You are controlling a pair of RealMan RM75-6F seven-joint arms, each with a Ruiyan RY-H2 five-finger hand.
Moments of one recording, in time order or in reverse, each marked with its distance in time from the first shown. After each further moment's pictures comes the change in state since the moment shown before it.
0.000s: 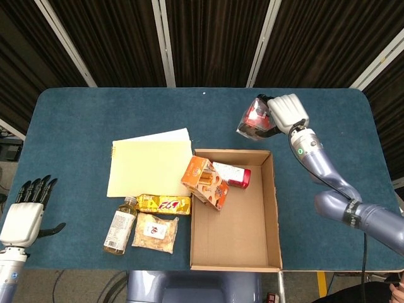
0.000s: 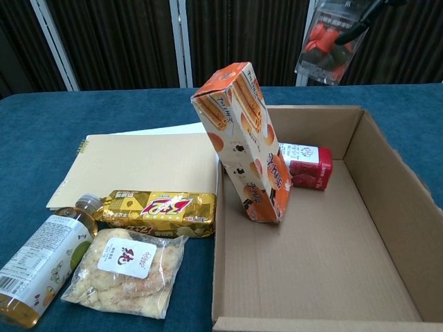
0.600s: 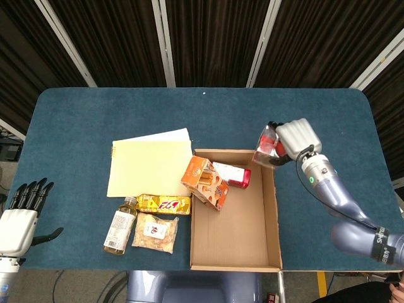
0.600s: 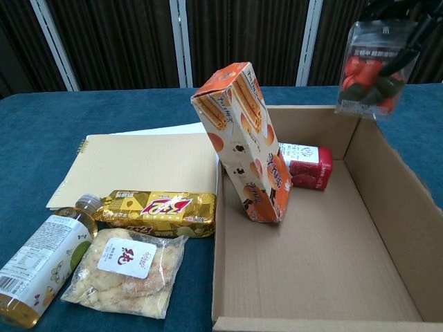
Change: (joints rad) left arm 0.048 0.036 0.038 -0.009 0.132 0.103 -0.077; right arm 0.012 0.259 -0.128 -0.492 0.306 0.103 -0.391
